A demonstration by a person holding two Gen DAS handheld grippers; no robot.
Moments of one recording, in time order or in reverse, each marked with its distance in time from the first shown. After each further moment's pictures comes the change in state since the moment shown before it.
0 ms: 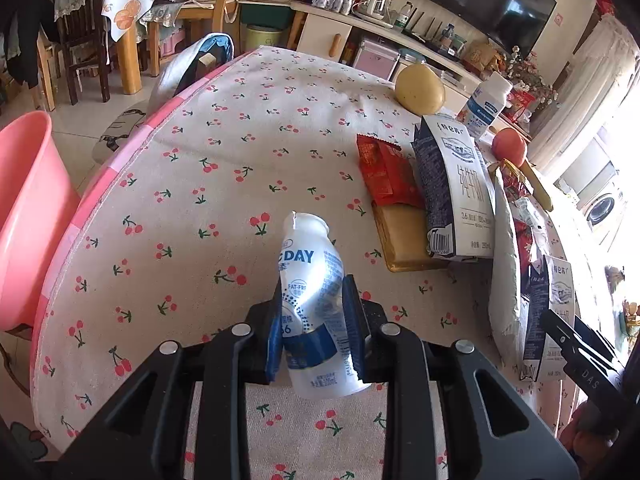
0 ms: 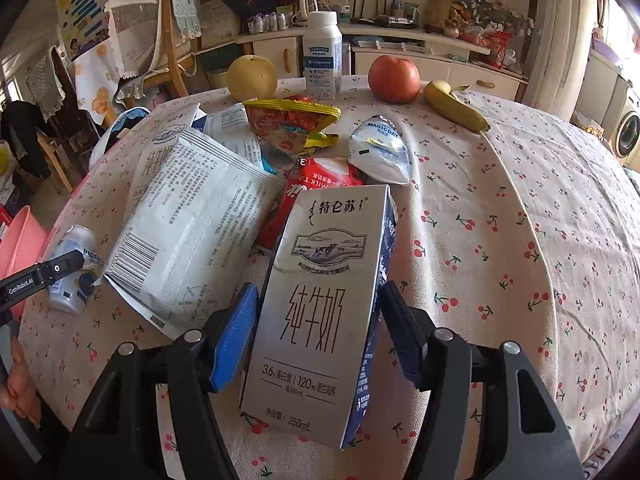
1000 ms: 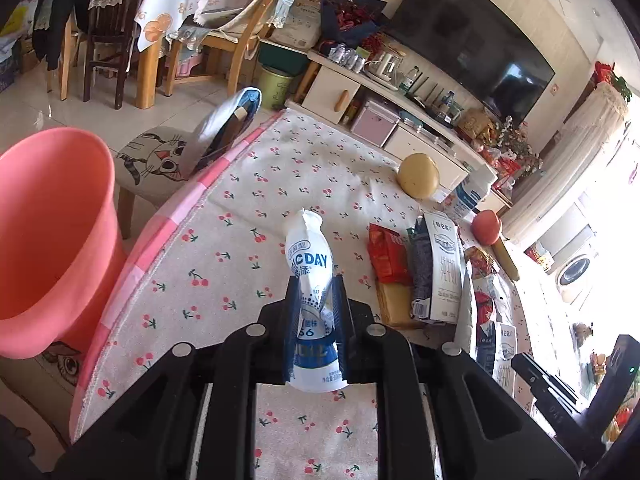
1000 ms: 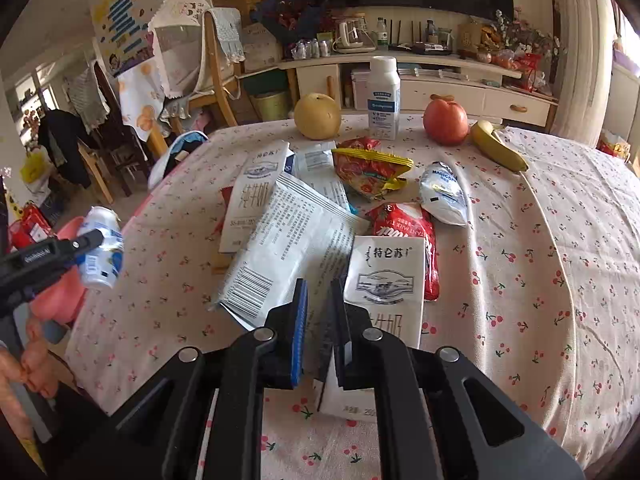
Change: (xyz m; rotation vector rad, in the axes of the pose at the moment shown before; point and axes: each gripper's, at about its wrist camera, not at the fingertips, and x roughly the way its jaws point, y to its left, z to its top) left arm -0.064 0.051 0.024 -0.143 -0.179 -0.083; right arm -0.038 0.051 0.006 -0.038 -0.079 0.110
